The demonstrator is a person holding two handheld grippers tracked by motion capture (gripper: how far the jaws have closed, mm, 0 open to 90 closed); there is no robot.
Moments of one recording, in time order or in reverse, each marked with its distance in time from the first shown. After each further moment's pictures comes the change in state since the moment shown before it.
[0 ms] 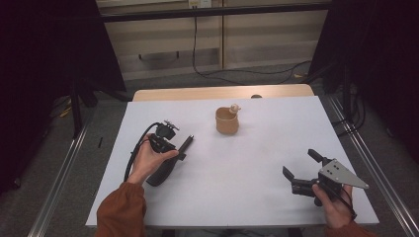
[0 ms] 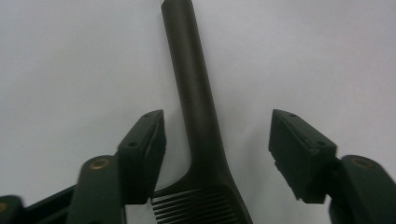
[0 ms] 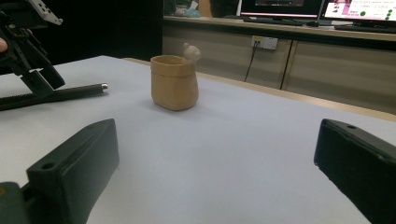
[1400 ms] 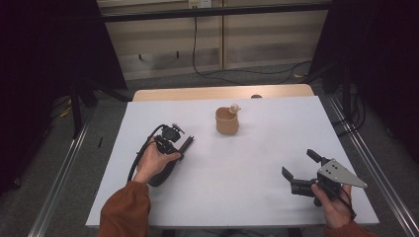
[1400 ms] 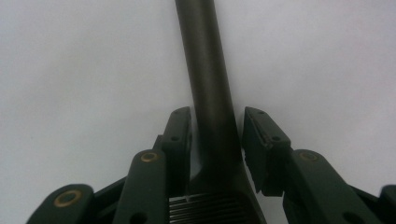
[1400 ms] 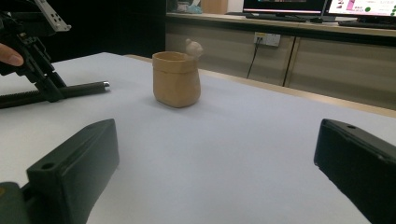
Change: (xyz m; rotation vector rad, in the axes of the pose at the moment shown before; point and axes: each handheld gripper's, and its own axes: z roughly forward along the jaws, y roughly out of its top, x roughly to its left) left arm -0.009 0.005 0.013 0.090 0.126 0.007; right arm 0.000 -0.001 0.002 0.012 0.010 0.003
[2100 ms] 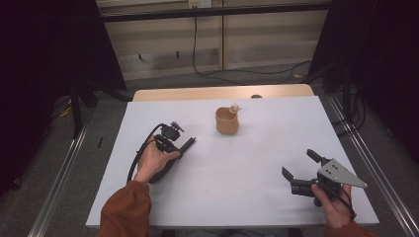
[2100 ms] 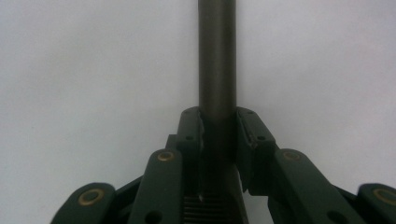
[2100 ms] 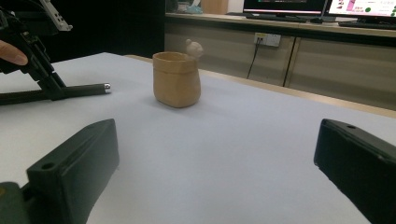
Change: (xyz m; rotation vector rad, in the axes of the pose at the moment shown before) left arm 0.004 0.001 -0.001 0.006 -0.022 -0.060; right arm 0.000 0.000 0.000 -0.001 0.001 0.000
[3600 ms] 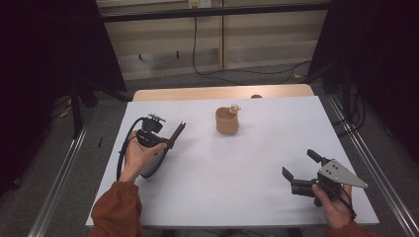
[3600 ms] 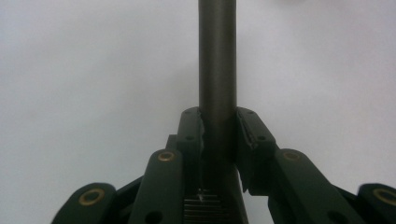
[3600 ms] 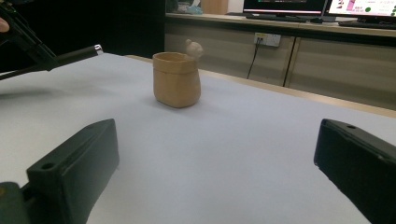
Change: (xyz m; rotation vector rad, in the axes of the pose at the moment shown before) left arm 0.025 -0.019 -0.046 -0.249 -0.040 -0.079; right arm 0.000 0.000 -0.001 0.001 -0.003 0.004
